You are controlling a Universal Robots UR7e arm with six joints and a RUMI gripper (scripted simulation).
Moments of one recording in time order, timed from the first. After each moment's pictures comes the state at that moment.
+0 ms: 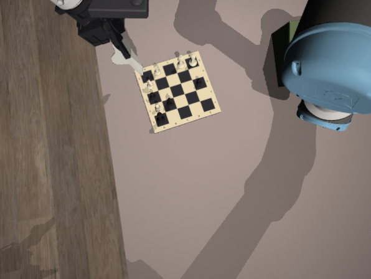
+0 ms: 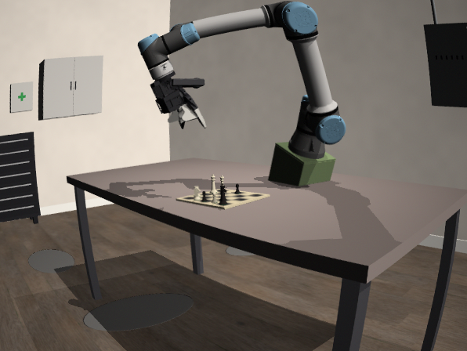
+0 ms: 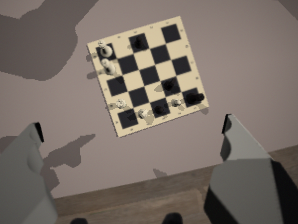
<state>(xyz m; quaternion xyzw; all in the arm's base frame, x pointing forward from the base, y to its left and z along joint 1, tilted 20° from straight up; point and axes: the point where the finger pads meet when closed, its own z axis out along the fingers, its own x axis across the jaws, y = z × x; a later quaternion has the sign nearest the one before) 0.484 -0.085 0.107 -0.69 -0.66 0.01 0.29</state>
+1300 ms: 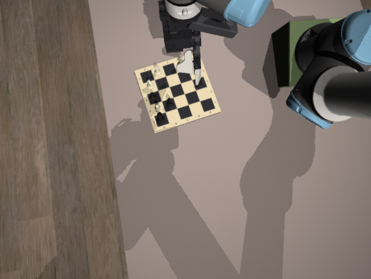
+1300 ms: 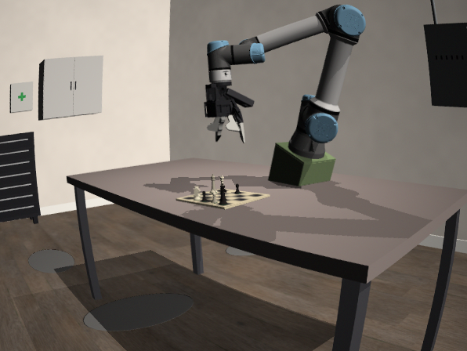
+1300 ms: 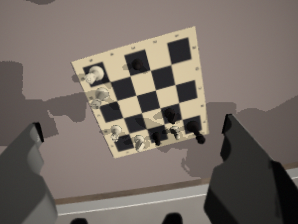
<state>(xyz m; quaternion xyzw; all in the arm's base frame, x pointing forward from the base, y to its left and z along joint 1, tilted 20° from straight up) 0.360 -0.043 0.058 -0.72 -0.67 -0.12 0.14</state>
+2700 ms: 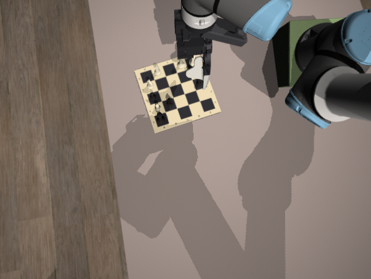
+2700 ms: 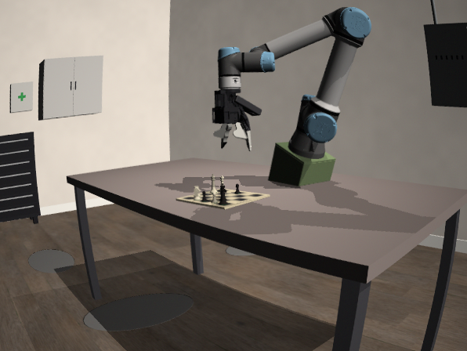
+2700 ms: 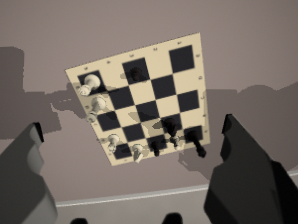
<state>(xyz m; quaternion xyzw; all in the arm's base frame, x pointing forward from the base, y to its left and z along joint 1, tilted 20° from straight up) 0.343 -0.028 0.035 -0.72 -0.67 -0.14 0.11</state>
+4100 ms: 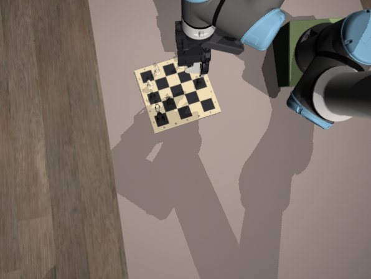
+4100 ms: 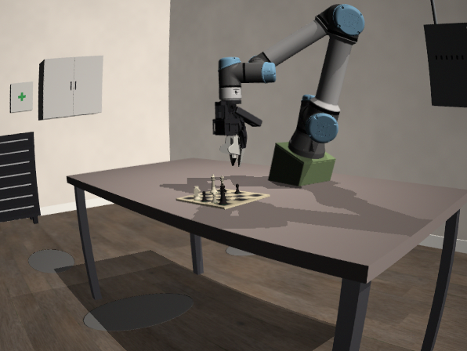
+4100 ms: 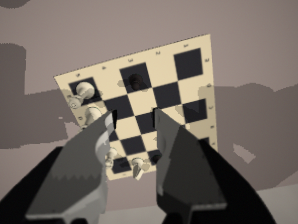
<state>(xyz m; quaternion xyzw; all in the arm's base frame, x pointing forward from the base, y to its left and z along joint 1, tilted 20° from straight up) 0.344 -0.015 -0.001 -0.72 -0.67 -0.13 0.11</state>
